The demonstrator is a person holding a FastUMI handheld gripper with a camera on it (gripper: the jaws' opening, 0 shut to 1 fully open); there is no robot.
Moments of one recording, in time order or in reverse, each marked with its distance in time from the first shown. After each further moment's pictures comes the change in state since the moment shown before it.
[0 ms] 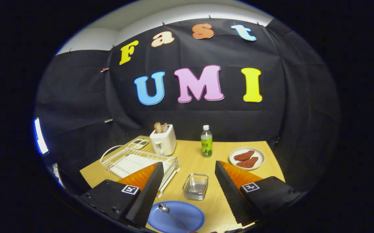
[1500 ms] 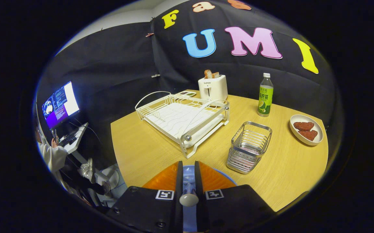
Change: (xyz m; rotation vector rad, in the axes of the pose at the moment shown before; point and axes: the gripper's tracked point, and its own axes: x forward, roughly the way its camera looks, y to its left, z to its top) arm 0.009 0.080 -0.226 -0.124 0.379 0.557
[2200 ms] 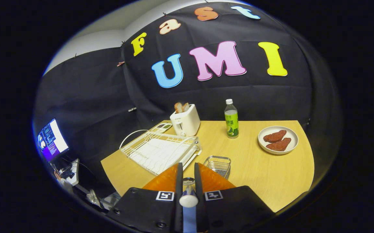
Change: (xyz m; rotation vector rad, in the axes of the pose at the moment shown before) arm -0.056 -0.048 0.099 0.181 -0.200 -0.138
